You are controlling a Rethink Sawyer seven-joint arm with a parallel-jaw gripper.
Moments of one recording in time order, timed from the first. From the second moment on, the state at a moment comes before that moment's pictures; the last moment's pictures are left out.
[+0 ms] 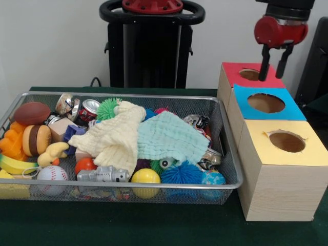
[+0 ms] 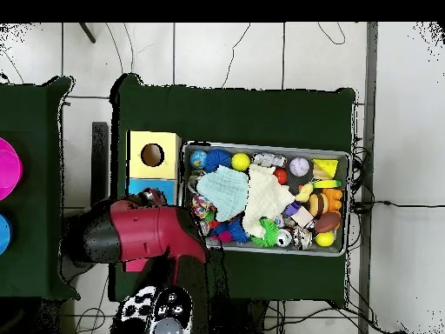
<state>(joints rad) 0.17 -0.80 -0.12 1.72 0.00 0.50 1.24</state>
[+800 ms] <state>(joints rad) -0.18 -0.90 -0.08 1.71 -0.05 0.59 1.24</state>
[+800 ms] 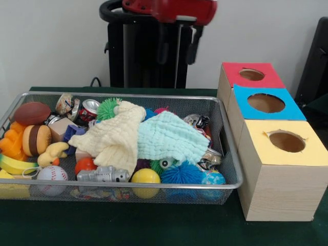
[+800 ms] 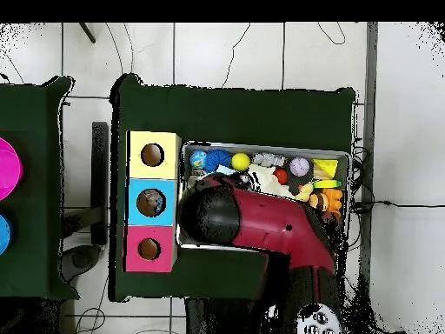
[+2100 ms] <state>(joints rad) -0.51 -1.14 0.08 1.91 -0.16 0.61 1.24</state>
